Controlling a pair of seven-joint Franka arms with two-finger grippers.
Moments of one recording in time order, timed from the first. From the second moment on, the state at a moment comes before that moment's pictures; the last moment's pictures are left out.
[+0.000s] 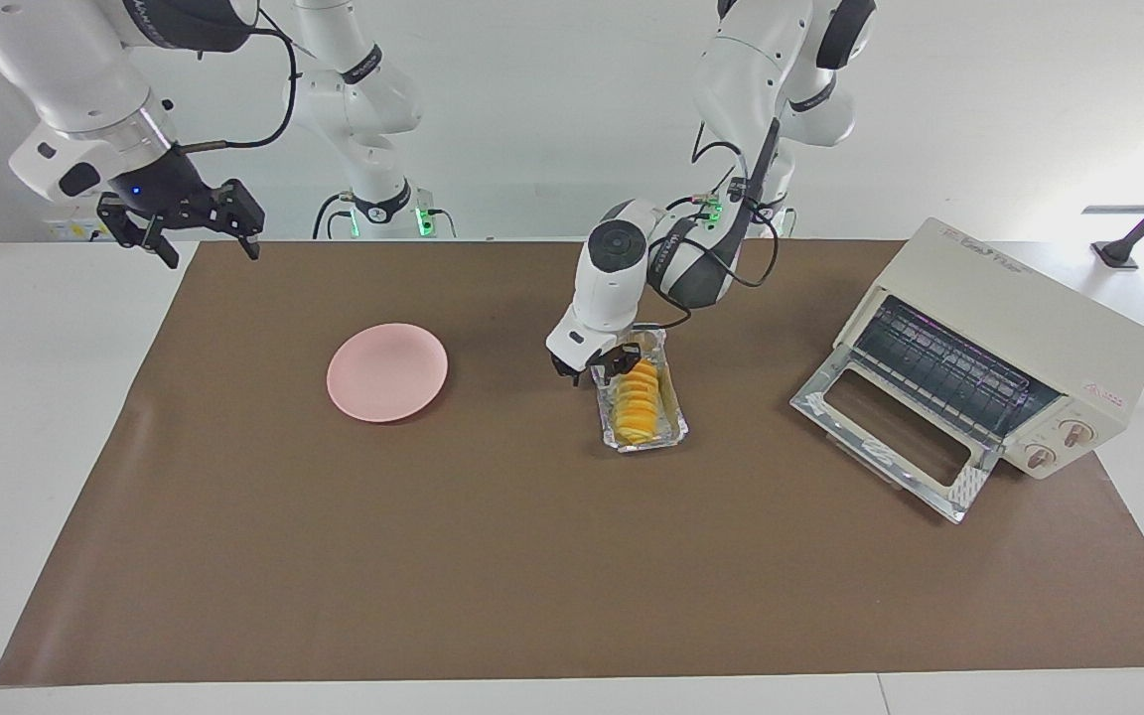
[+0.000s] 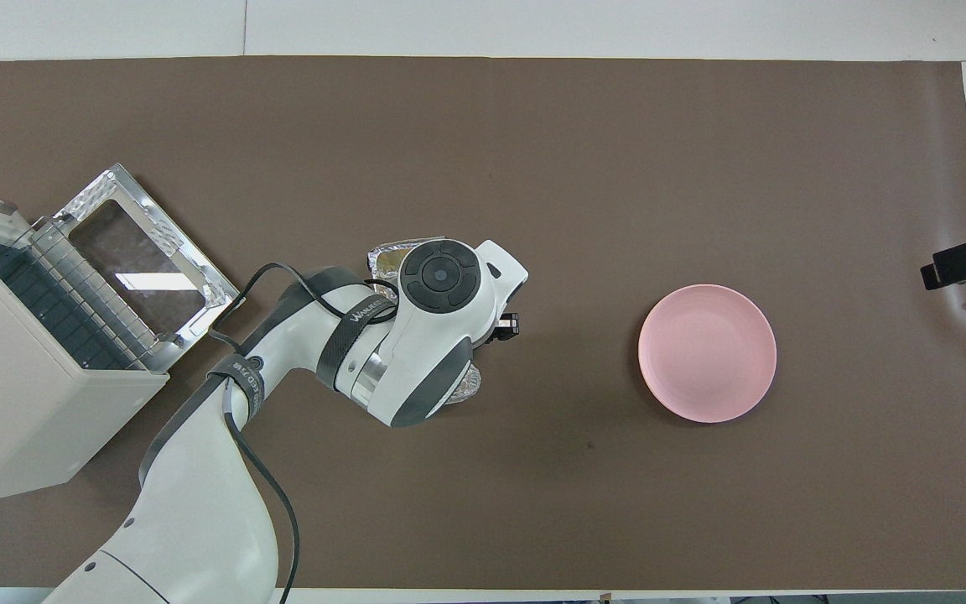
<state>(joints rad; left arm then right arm) -0.58 0.40 -0.15 -1.83 -0.04 2.19 -0.66 -0.06 -0.03 -0.02 -1.57 0.00 1.48 -0.19</state>
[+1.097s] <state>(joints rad) -0.45 0.33 0.17 -1.66 -0.02 2.02 -0.76 -0.06 -0.03 -0.01 -1.58 -0.02 1.48 -0.19</state>
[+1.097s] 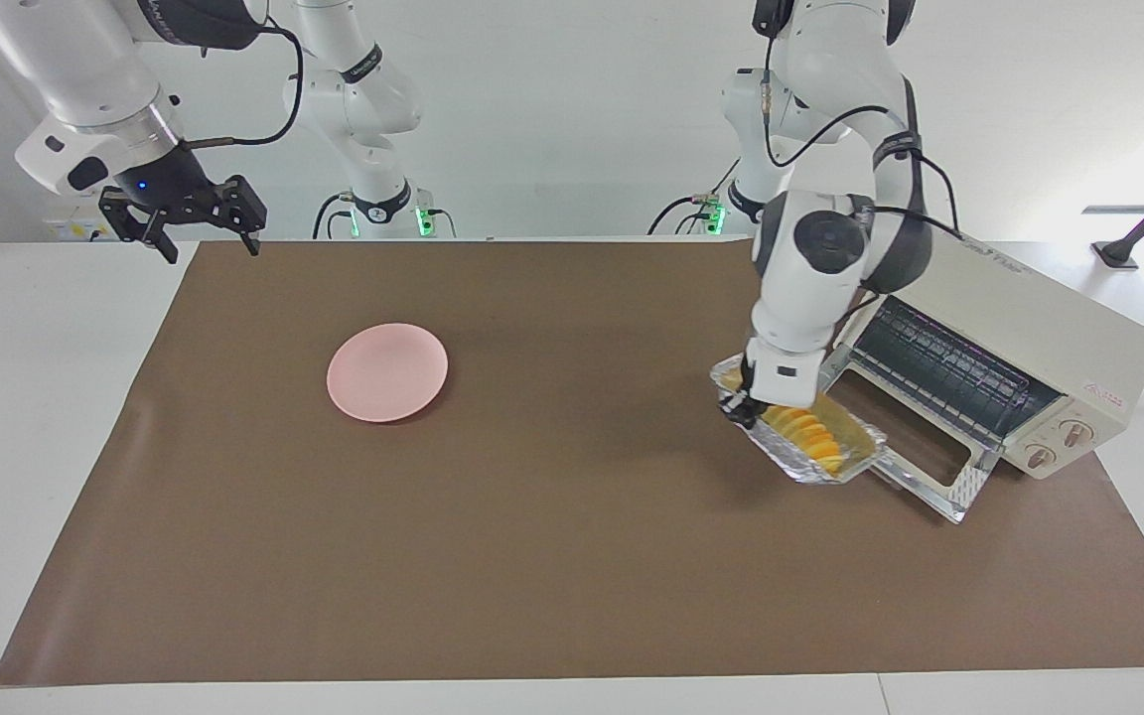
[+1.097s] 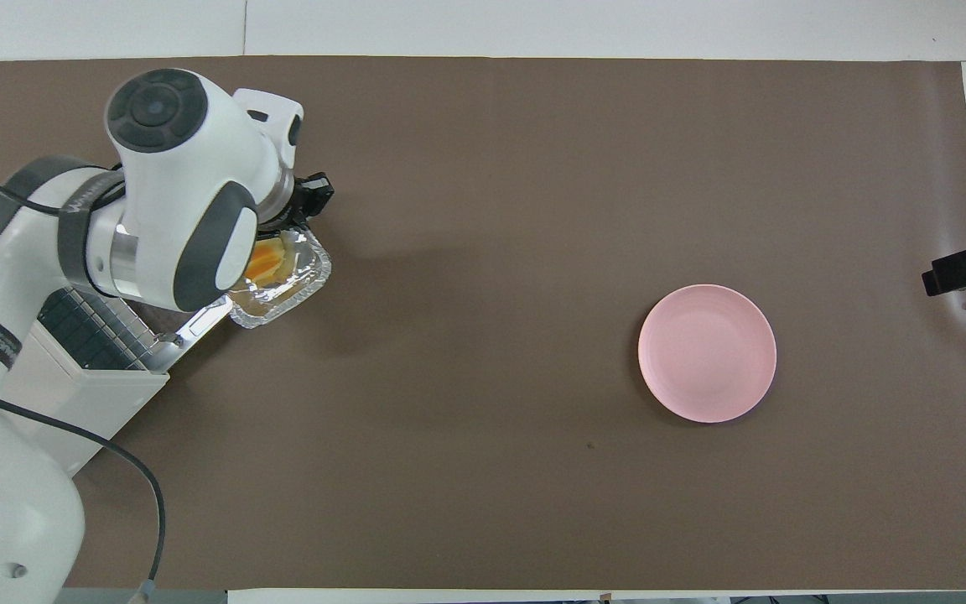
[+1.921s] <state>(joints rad) -0.24 0.34 0.21 -1.67 0.02 1.91 -0.68 -0.06 -0.03 -0.01 -1.58 -0.02 1.47 -0.19</state>
